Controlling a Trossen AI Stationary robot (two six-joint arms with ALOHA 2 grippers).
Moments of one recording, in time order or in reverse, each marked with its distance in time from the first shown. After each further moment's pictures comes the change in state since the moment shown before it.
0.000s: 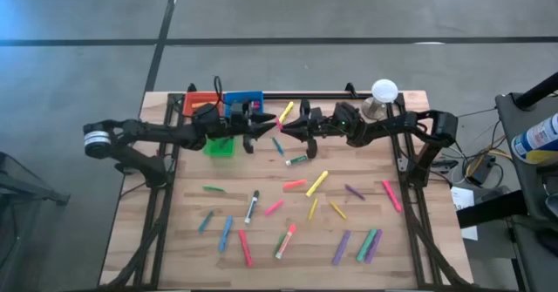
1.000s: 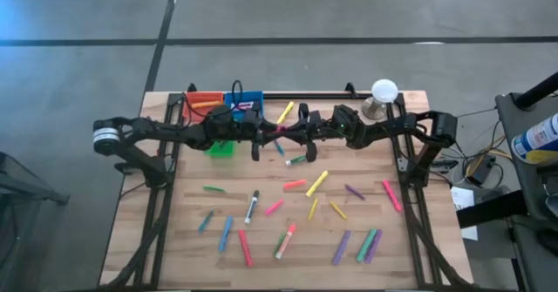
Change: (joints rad) left arm -0.024 0.072 0.055 -0.135 0.059 0.091; right arm 0.027 0.000 0.000 -0.013 0.008 0.008
